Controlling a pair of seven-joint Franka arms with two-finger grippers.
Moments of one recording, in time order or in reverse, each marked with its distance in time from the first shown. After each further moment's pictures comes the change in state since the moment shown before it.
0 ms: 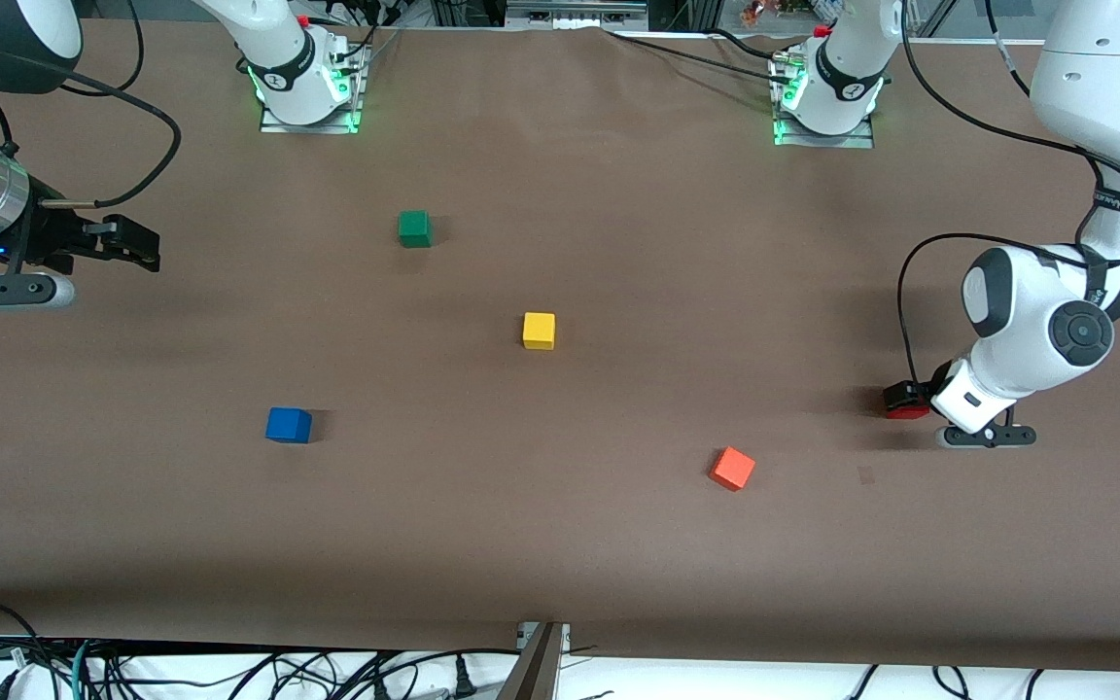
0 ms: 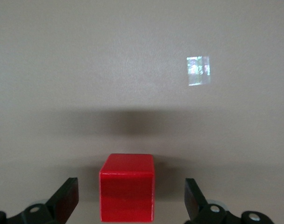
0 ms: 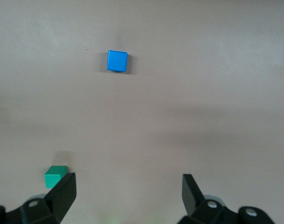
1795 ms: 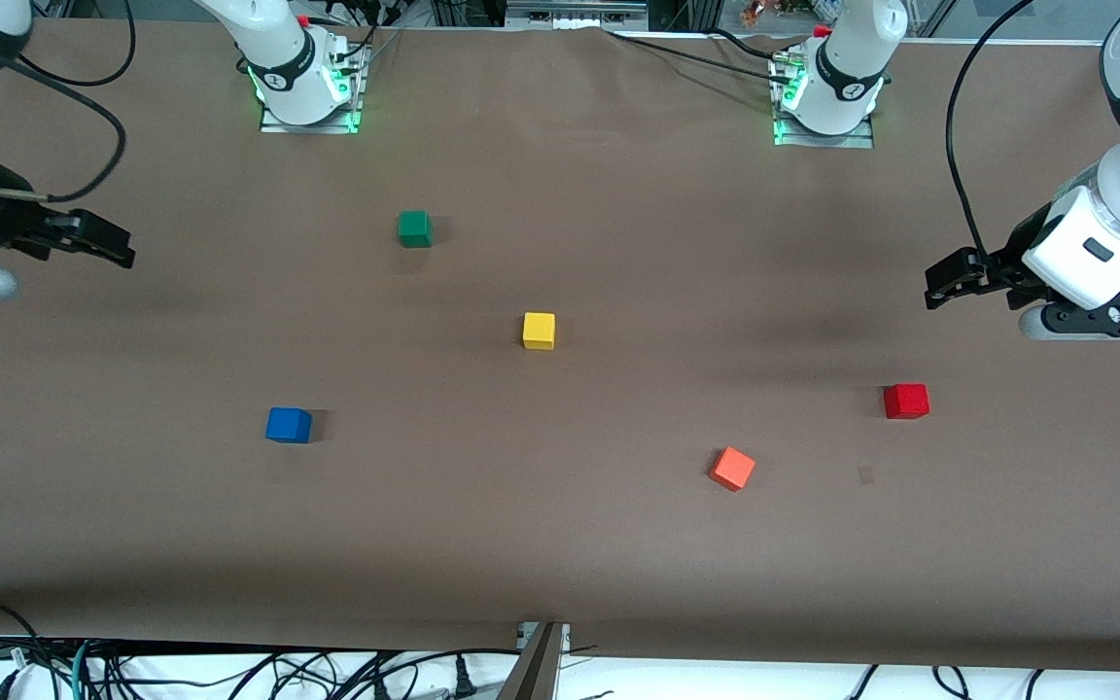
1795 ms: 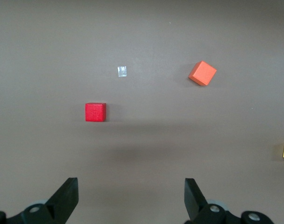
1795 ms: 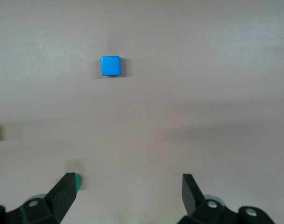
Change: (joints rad) left arm -0.167 -0.375 -0.023 0.407 -0.087 -0.808 -0.147; right arm -0.028 -0.016 0.000 -0.013 0.037 0.005 0.099
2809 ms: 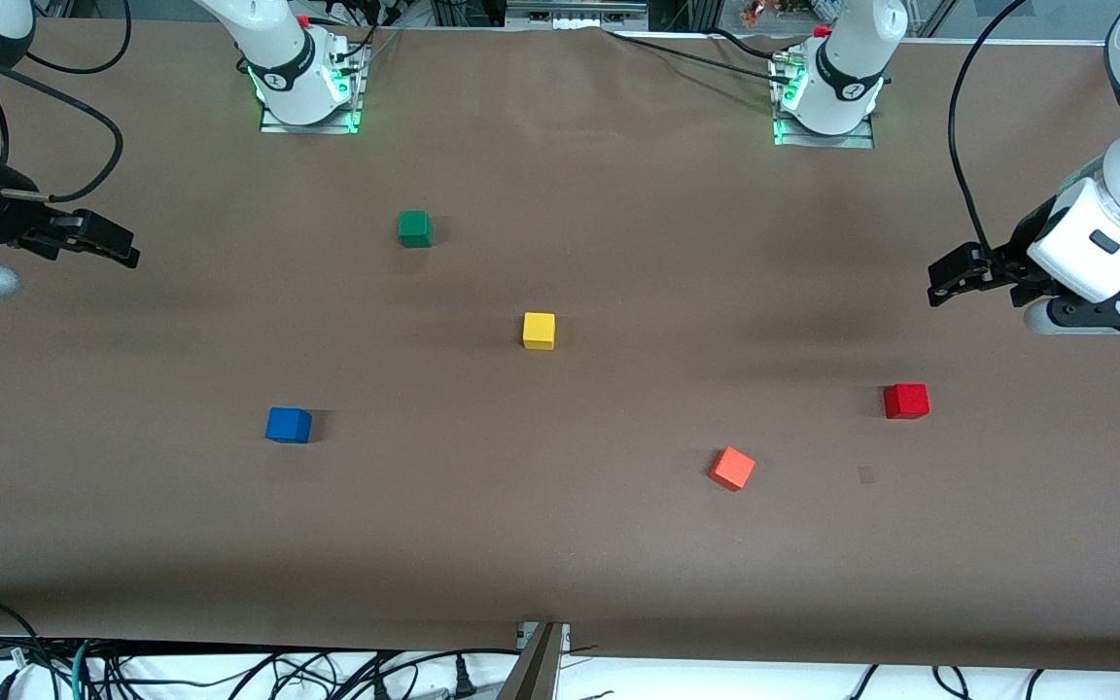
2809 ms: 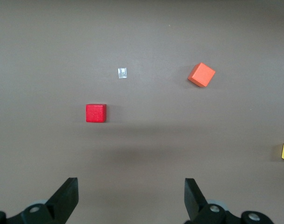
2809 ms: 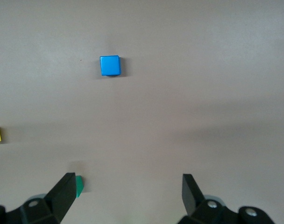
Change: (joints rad) left arm 0.000 -0.010 0.000 0.000 0.000 0.001 -0.001; right arm -0.015 -0.056 -0.026 -0.088 0.025 0.049 -0.001
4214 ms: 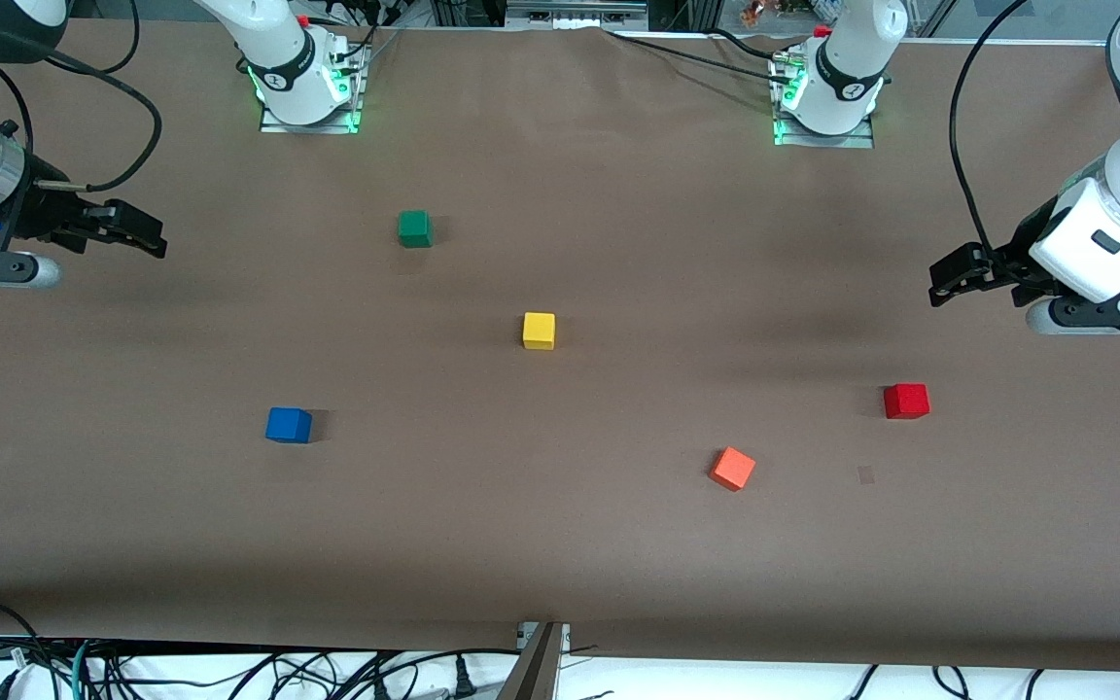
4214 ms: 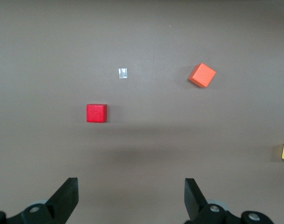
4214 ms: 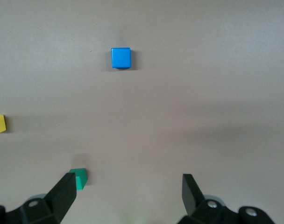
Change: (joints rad) left arm 0.000 -0.002 0.002 0.000 0.000 0.000 0.000; right arm 0.006 -0.011 0.035 -0.017 0.000 -0.001 0.005
